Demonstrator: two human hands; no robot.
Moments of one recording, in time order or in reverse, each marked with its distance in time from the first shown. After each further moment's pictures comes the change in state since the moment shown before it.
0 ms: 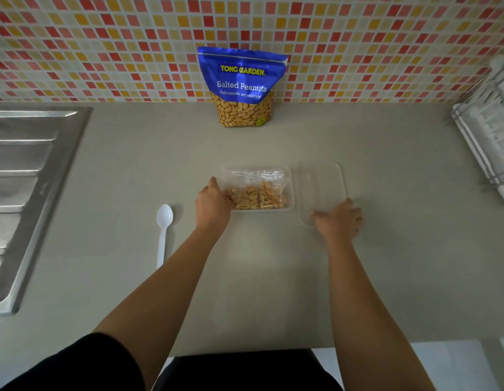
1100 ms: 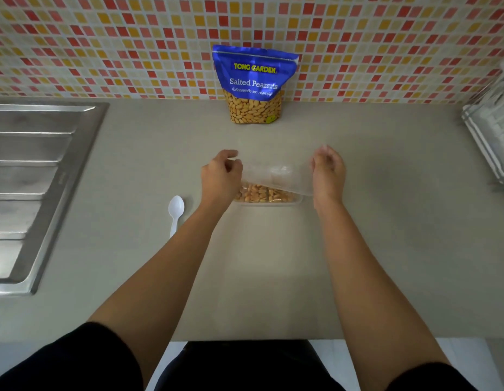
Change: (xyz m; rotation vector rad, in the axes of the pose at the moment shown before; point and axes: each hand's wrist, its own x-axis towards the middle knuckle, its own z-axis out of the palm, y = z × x) left_hand -0.003 0.024 -0.042 -0.468 0.092 0.026; right_hand -0.013 -0.078 -0.006 1.056 -0.137 -0.291
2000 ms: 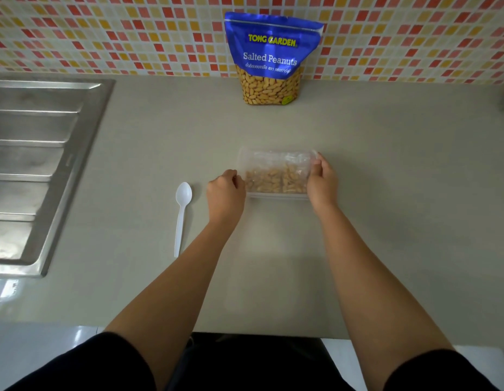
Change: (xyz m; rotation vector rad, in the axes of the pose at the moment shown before) left_hand -0.017 -0.056 0.020 0.287 0.047 -0.070; right_hand -0.002 0.061 0.008 -0.466 -0.194 -0.043
